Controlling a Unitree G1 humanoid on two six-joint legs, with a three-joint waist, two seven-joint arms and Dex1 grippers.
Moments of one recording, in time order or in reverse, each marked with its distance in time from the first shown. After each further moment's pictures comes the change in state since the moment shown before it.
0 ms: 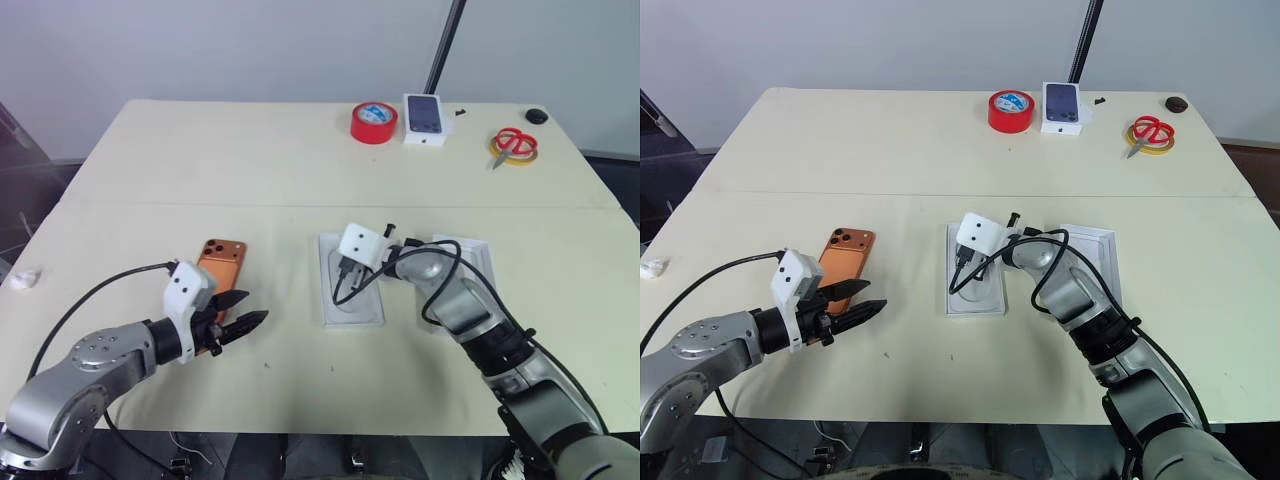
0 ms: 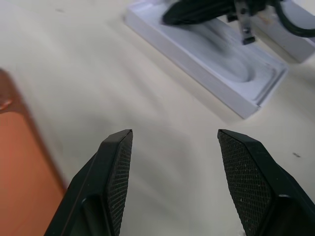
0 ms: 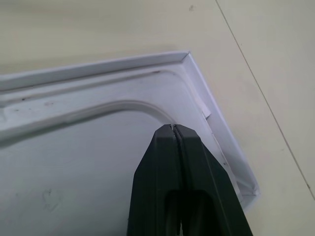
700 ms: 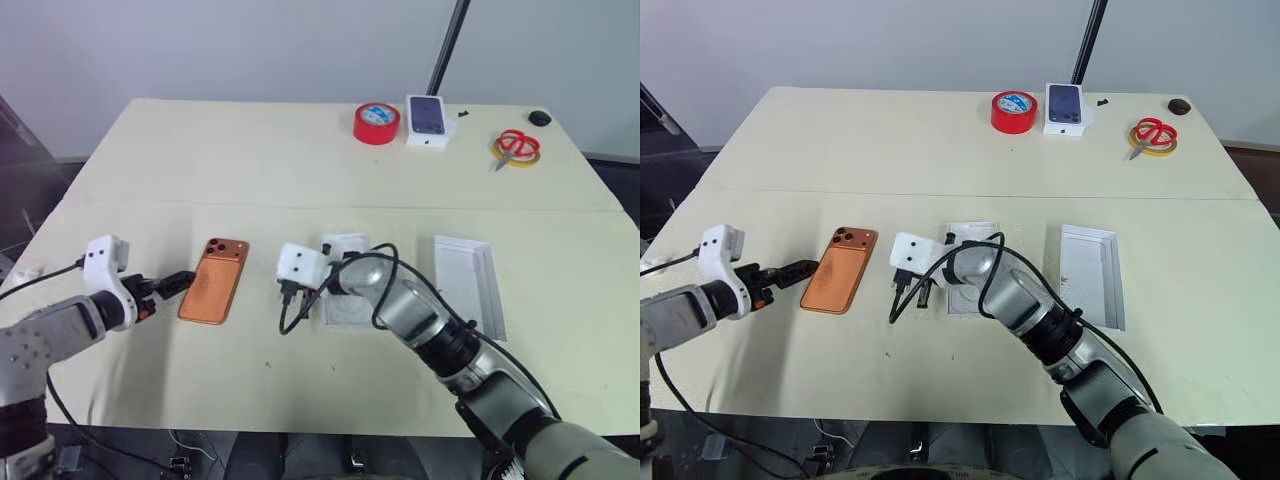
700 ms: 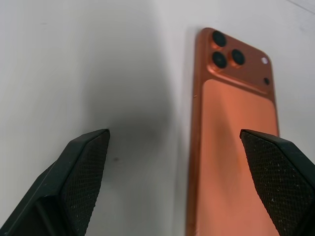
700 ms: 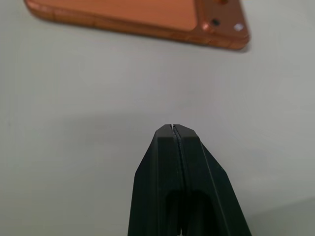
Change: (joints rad) left arm -0.295 -0.048 0.316 0.436 -0.213 0.503 0.333; right arm -0.096 0.223 0.189 0.011 0.017 0.172 0.086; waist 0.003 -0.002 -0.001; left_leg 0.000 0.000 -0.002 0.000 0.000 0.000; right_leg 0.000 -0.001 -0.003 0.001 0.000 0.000
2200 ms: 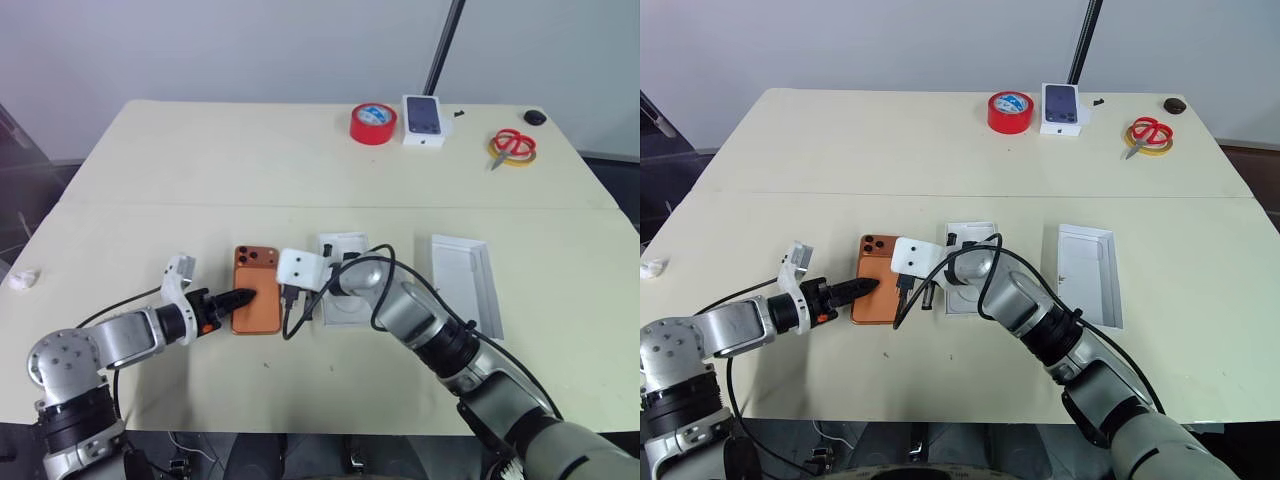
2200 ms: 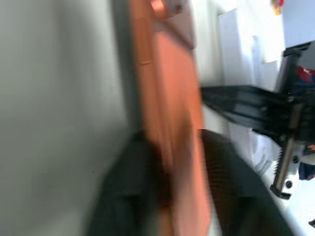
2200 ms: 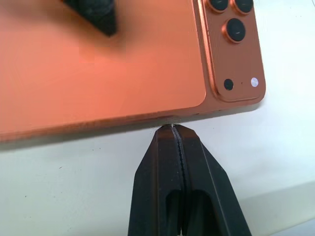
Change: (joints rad) left arm -0.062 -0.322 0.106 0.005 -0.336 0.289 0.152; right arm 0.004 -0.014 0.001 -0.004 -0.055 -0.029 0.019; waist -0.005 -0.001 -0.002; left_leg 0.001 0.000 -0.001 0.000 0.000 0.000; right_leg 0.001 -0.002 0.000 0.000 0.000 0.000
